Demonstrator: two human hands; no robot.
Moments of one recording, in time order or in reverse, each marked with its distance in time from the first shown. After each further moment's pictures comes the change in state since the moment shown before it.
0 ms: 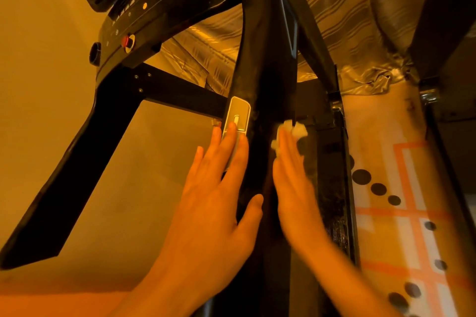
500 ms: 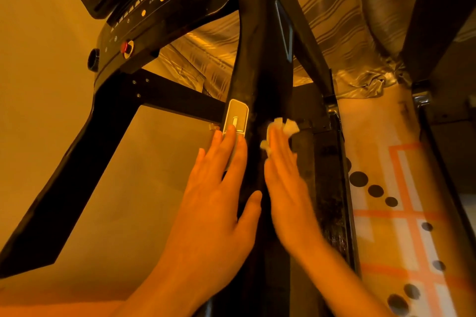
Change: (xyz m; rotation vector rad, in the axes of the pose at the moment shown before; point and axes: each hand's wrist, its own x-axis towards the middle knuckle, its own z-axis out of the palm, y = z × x) left_hand -0.002 0.001 0.001 -0.003 0.017 0.006; right_hand -0.002 -0.013 0.004 0.009 -0.032 -0.040
